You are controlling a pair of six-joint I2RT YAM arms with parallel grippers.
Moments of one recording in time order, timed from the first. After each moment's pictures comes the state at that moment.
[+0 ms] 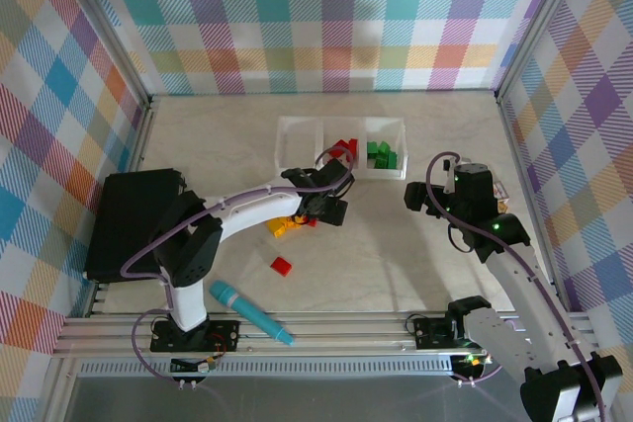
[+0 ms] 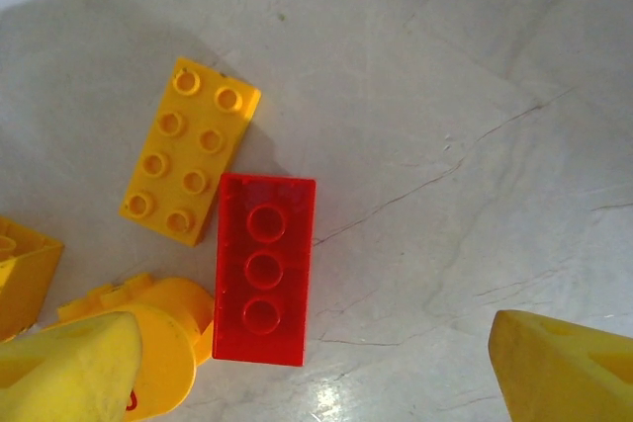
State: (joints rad) left arm -0.86 1.85 1.36 -0.74 -0.25 -0.52; right arm 0.24 0.85 0.78 -0.65 0.00 0.34
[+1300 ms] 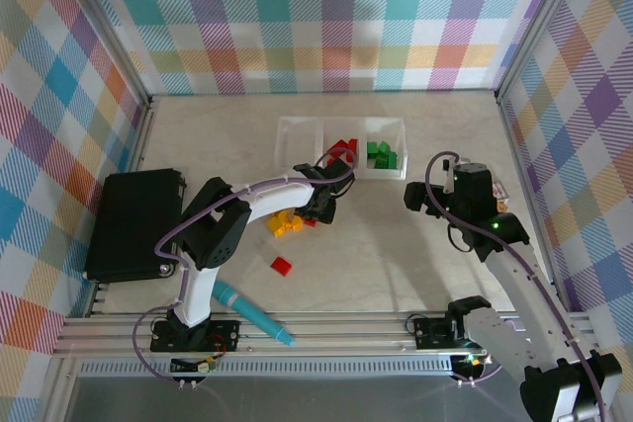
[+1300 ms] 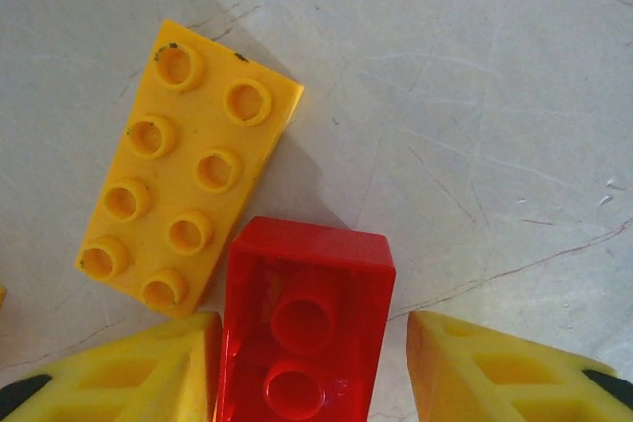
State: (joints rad) left arm -0.80 2.04 1.46 -0.79 -0.22 -0.54; right arm 0.24 0.86 0.78 -0.65 0.00 0.34
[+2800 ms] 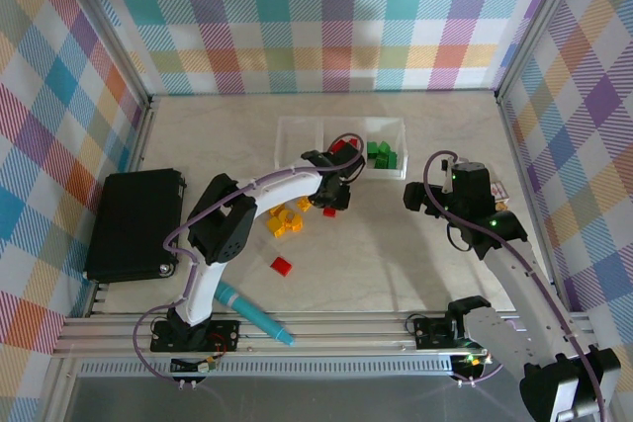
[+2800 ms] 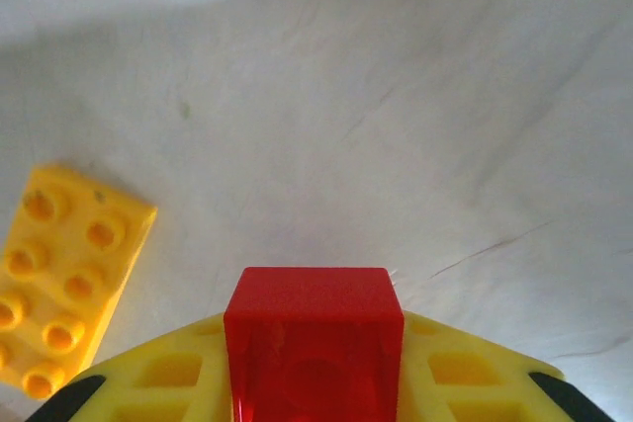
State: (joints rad) left arm -0.79 2.12 1.69 -0.82 -0.12 -0.55; right arm 0.24 0.88 0.78 -0.65 0.00 0.34
